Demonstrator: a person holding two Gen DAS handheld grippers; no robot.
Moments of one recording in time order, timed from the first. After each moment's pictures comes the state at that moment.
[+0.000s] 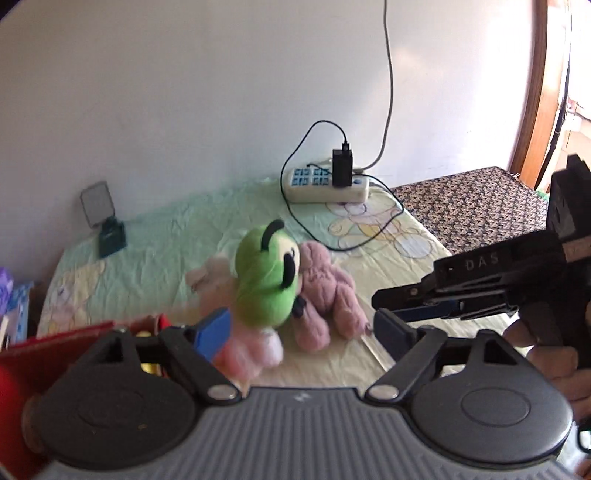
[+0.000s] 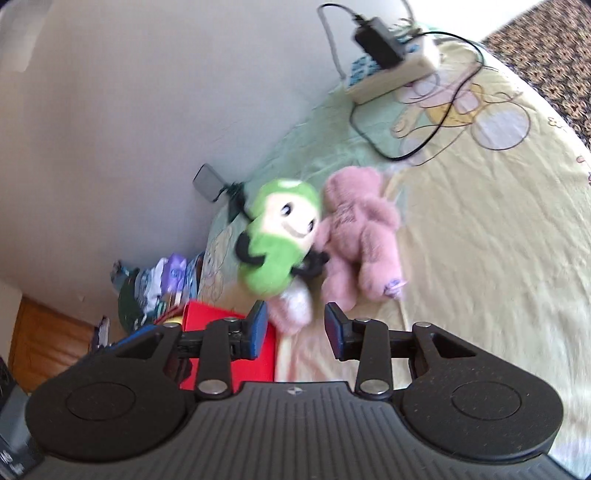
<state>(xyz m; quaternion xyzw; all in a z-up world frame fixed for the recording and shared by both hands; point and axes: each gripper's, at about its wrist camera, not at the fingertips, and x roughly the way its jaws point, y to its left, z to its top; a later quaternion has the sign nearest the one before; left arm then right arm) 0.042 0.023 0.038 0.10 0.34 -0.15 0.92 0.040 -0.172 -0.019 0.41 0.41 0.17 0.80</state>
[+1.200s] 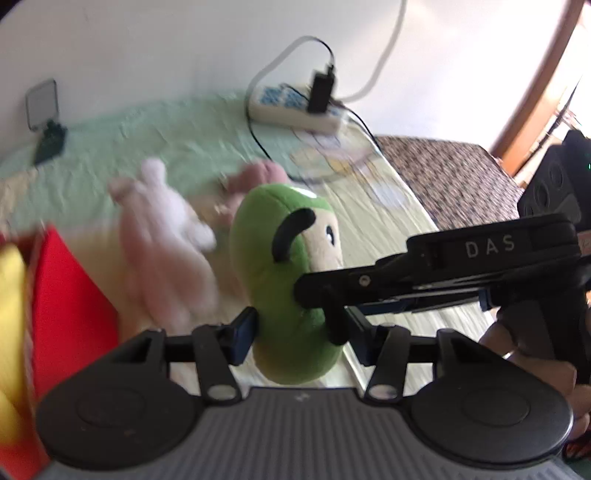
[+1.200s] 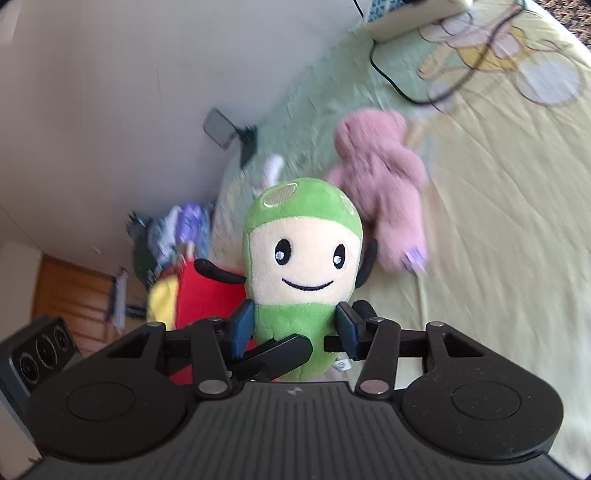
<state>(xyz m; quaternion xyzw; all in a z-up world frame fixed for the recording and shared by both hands) 0.060 0.011 -0.026 0.00 0.47 -0.20 0.86 0.053 -0.165 -0.044 0.37 0.48 0.25 0.75</state>
